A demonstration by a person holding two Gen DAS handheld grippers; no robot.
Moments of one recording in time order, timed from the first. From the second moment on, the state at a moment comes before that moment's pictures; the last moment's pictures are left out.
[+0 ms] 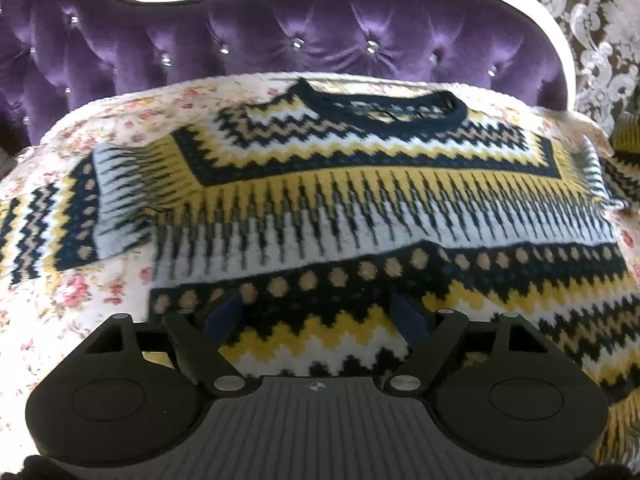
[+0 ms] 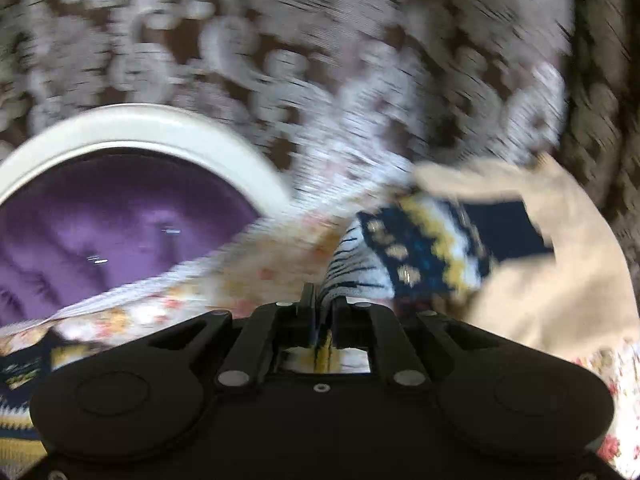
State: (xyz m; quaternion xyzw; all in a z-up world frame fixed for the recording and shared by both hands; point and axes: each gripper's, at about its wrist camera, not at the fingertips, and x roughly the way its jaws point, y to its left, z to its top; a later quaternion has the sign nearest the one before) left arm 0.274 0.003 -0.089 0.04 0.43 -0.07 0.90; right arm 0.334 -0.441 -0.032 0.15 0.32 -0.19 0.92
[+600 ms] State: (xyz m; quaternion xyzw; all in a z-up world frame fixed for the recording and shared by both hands) left arm 0.279 0.050 -0.066 0.01 0.41 -0.02 0.91; right arm 0.370 -0.182 -0.027 0.05 0.35 0.12 0.93
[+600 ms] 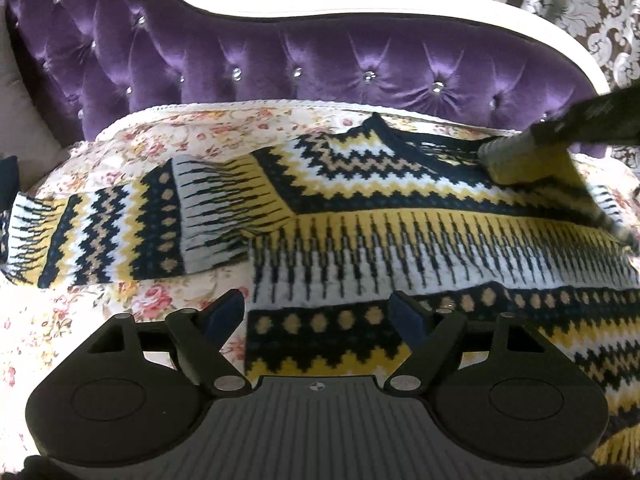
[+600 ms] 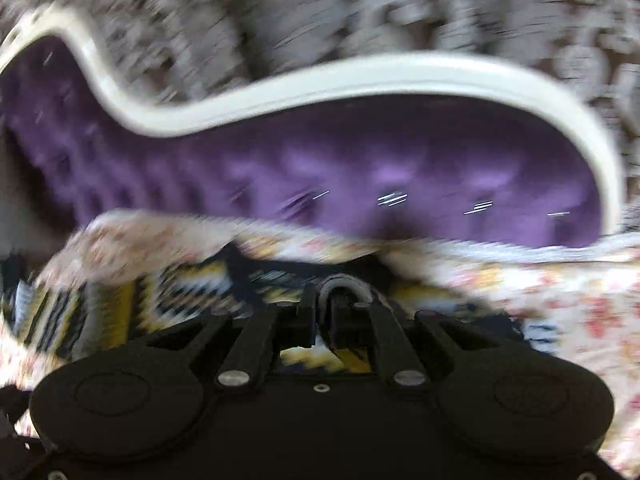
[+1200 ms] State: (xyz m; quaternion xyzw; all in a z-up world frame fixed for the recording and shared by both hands) left arm 0.291 0.079 -0.072 -0.03 0.44 0.02 0.90; right arm 0.326 -0.140 -0.084 0.01 0.36 0.17 0.92
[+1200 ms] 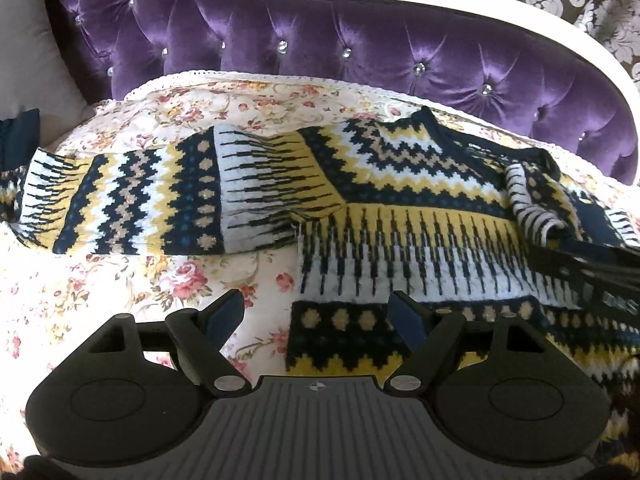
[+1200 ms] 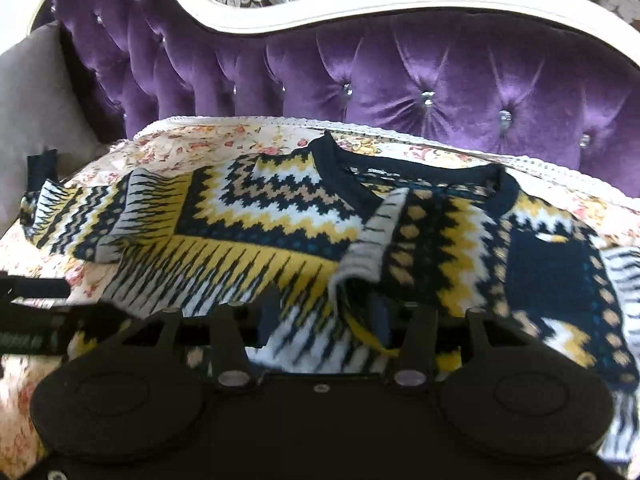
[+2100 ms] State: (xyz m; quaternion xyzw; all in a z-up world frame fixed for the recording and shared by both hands) left arm 0.292 0.066 -0.080 -0.01 0.45 0.01 0.89; right arm 0.366 -0.287 -0.099 0.17 0.36 0.04 0.92
